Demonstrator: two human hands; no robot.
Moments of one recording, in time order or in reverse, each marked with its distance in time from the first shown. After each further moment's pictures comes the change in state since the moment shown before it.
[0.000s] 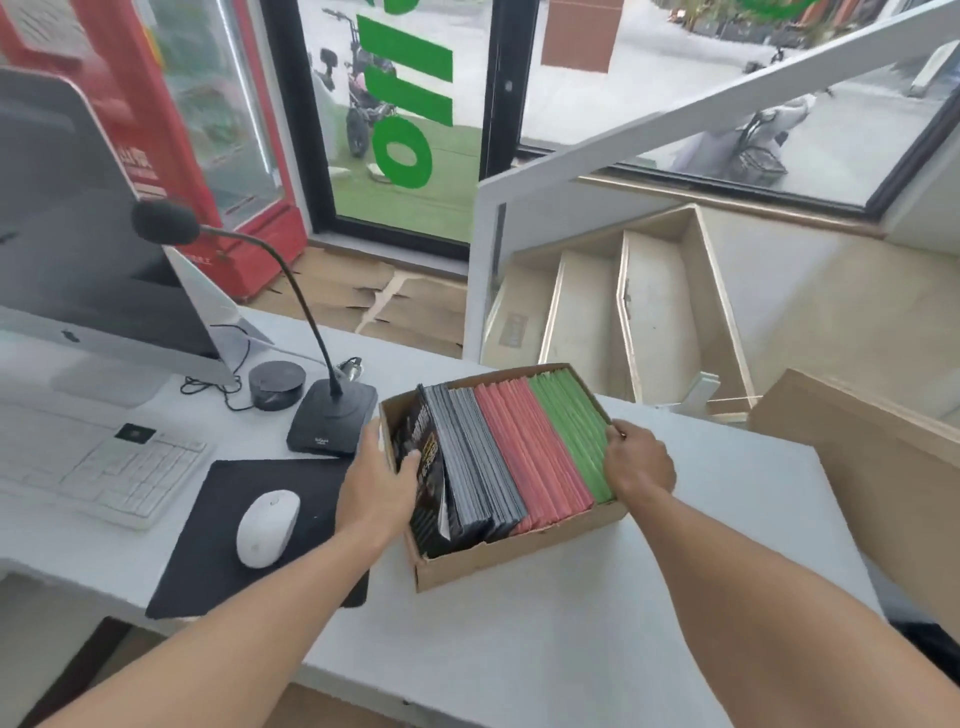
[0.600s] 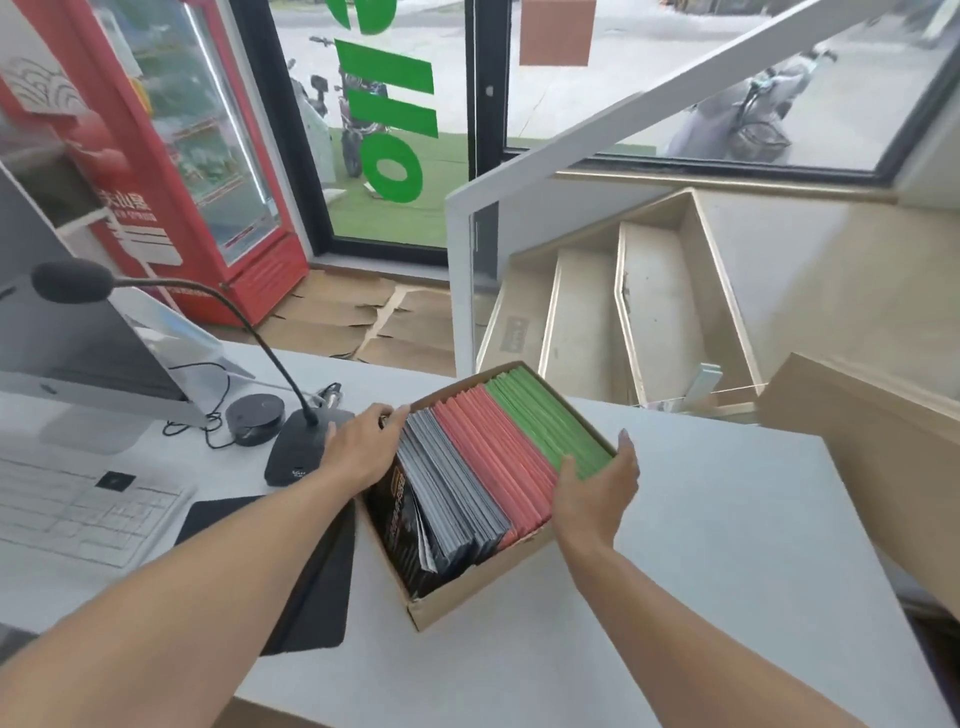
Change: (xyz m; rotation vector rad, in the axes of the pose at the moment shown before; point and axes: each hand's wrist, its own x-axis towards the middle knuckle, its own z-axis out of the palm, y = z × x) left_hand 0.091 0.041 0.015 0.497 -0.145 0.114; right_hand -0.044 -0.007 0.031 0.666 0.149 0.144
